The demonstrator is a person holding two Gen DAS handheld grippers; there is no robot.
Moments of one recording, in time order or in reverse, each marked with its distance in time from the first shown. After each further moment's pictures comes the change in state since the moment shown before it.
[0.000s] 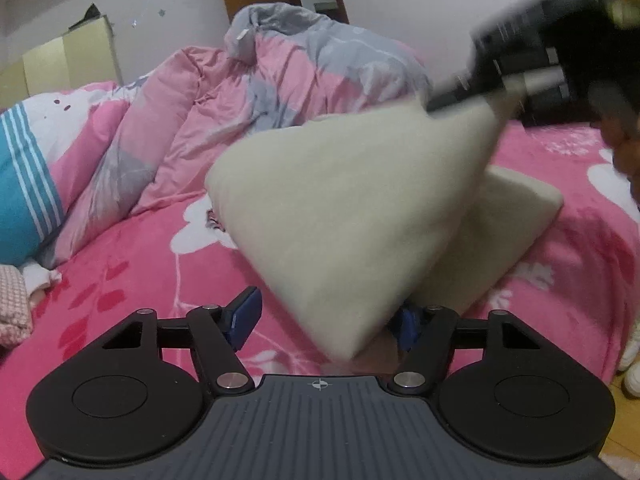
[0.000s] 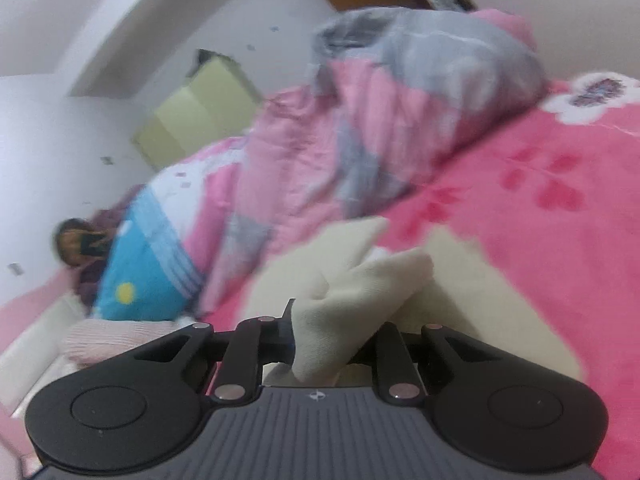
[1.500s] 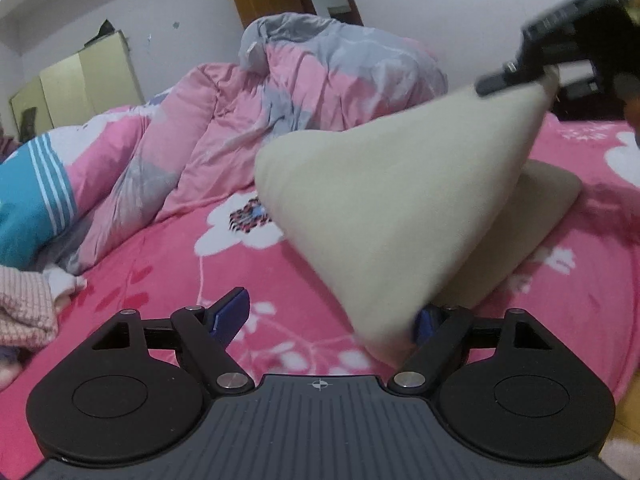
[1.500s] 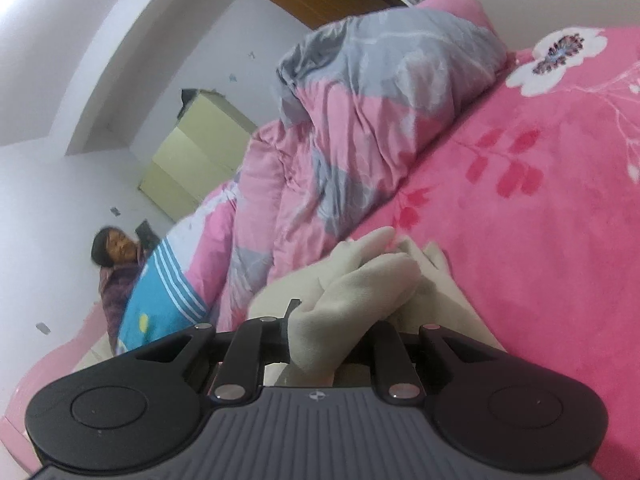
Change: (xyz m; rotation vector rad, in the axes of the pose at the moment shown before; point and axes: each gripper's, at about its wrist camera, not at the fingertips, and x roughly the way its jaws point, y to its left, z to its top) left arm 0.000 -0.016 -0.020 0.047 -0.025 0.098; right arm -0.011 -0.053 0.007 0.123 -0.038 0.087
